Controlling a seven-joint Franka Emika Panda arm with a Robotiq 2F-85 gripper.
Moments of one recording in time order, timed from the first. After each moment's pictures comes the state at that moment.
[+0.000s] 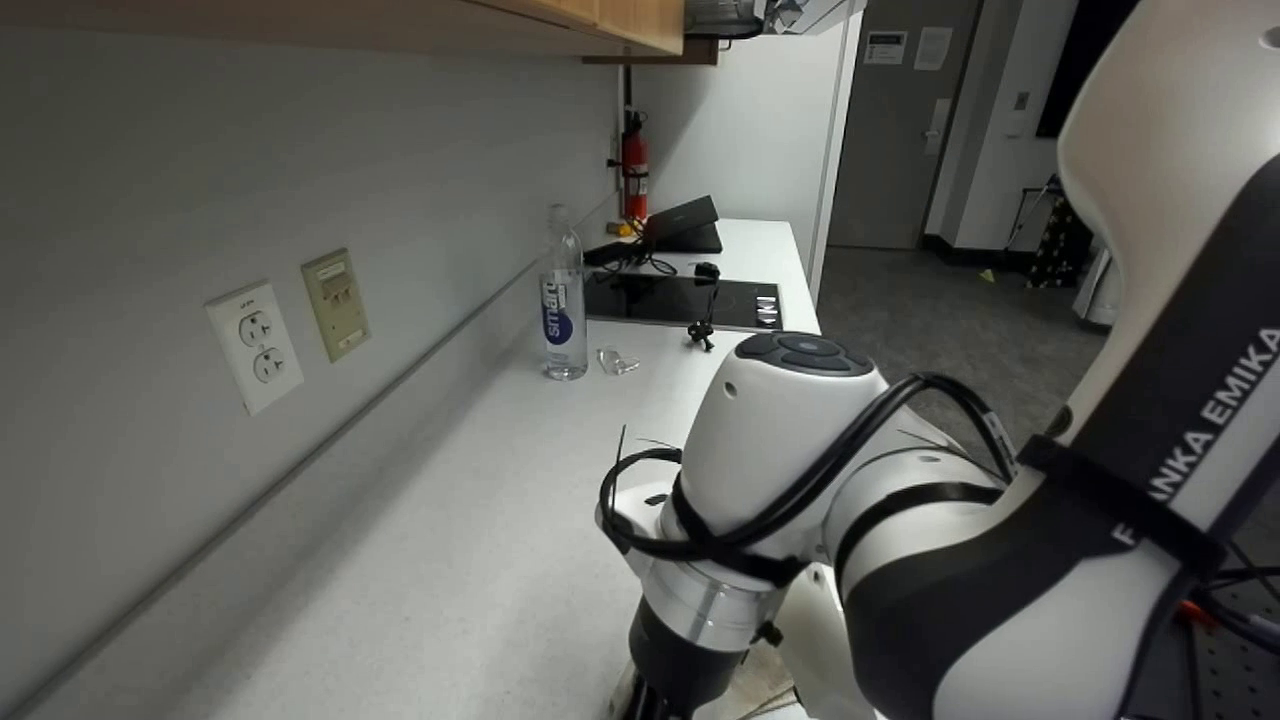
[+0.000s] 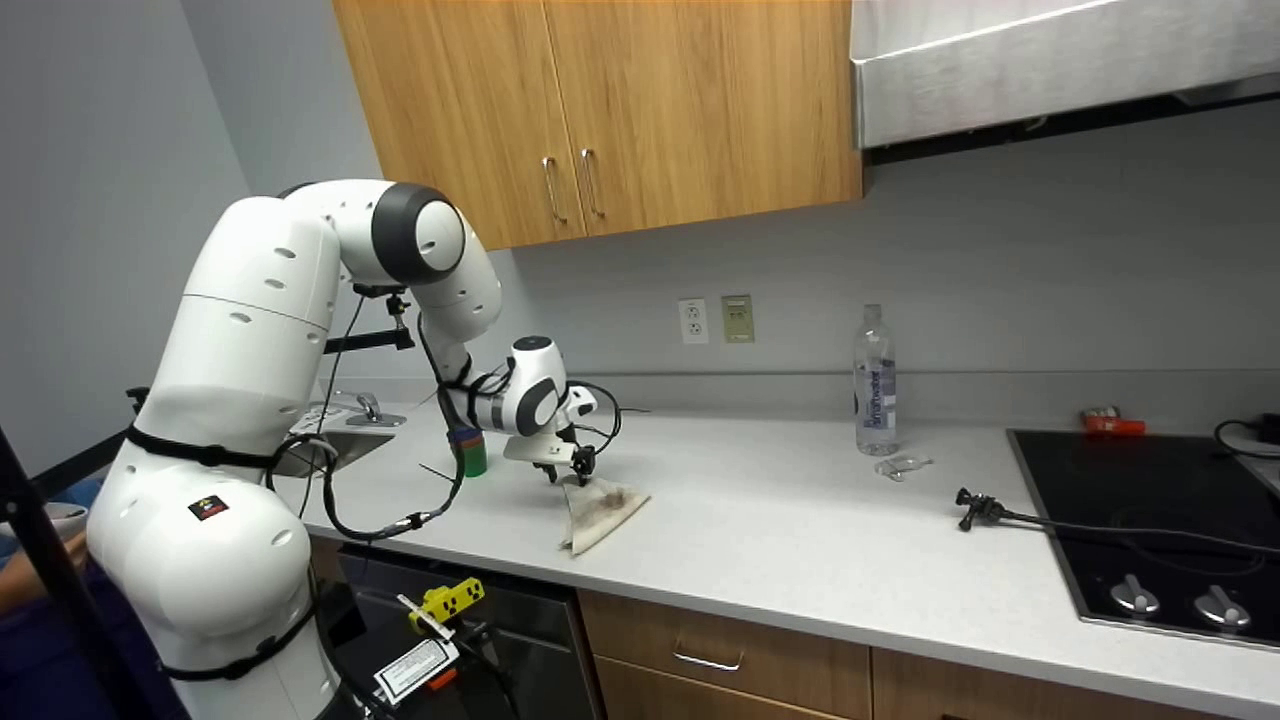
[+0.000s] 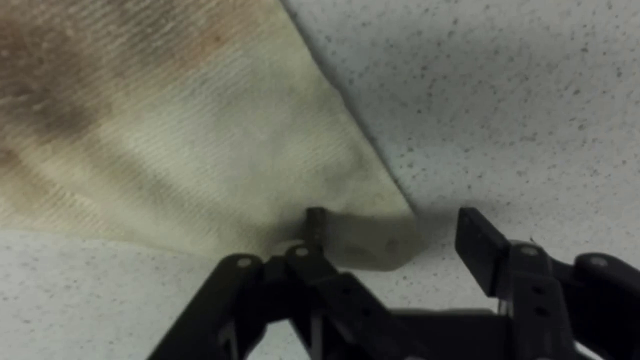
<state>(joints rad) 0.35 0.59 0.28 -2.13 -0.01 2.97 -0.09</state>
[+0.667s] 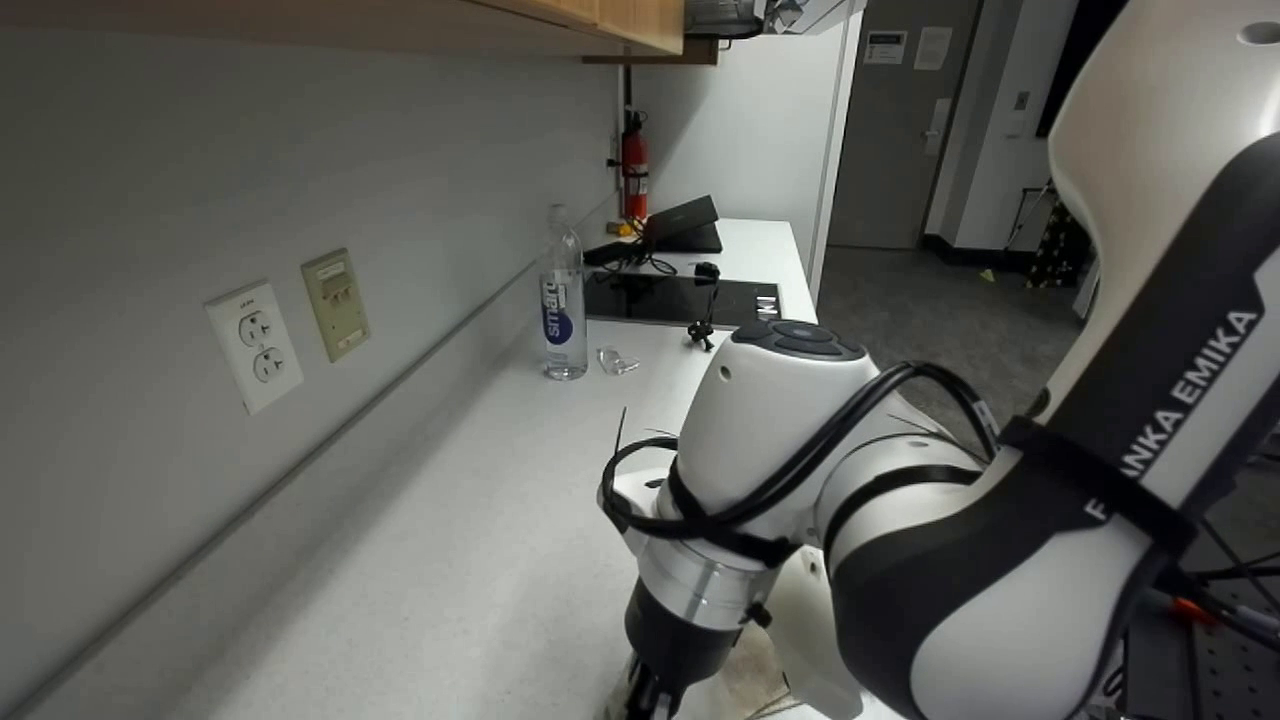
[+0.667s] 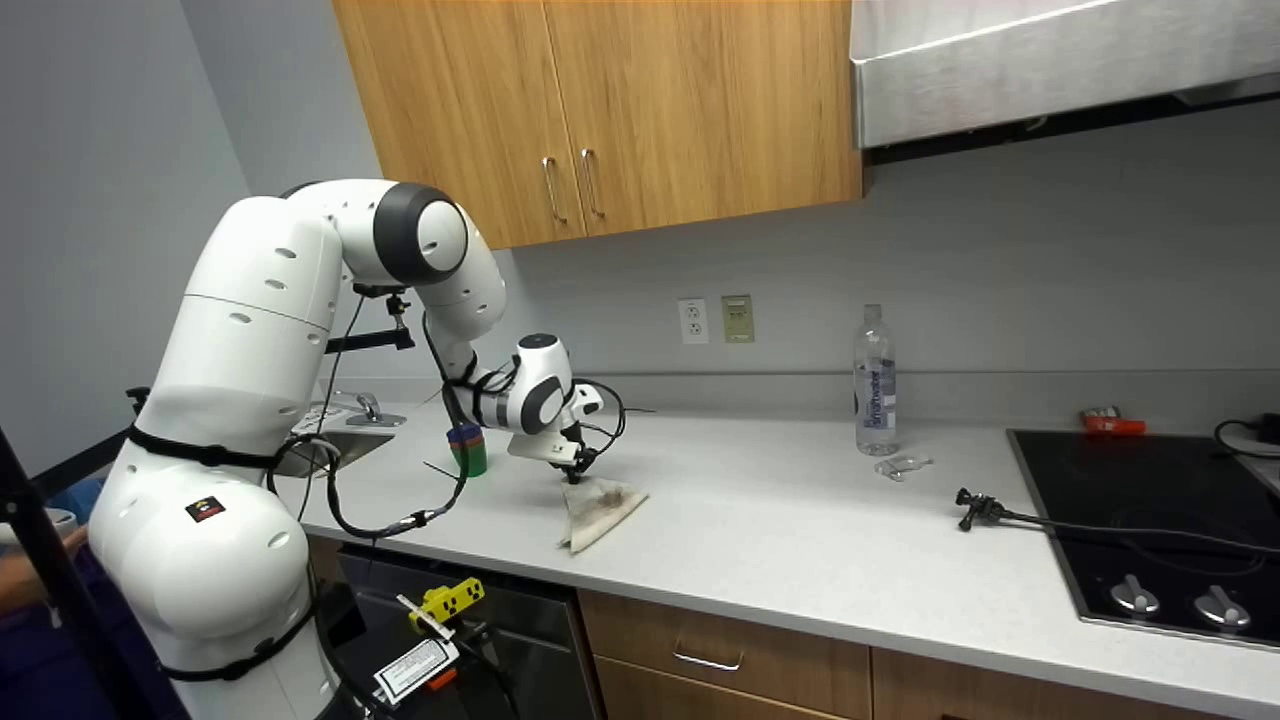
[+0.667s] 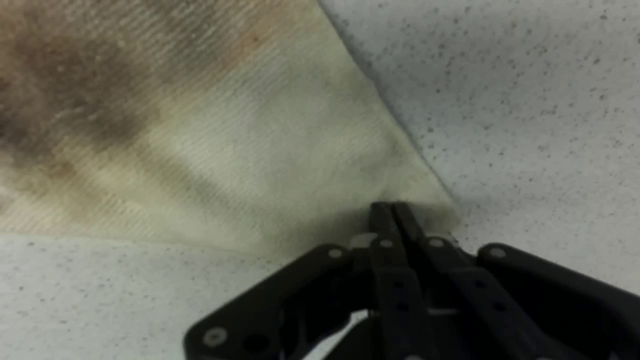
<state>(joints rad) 0.33 0.59 0.28 -2.12 -0.01 2.97 -0.05</state>
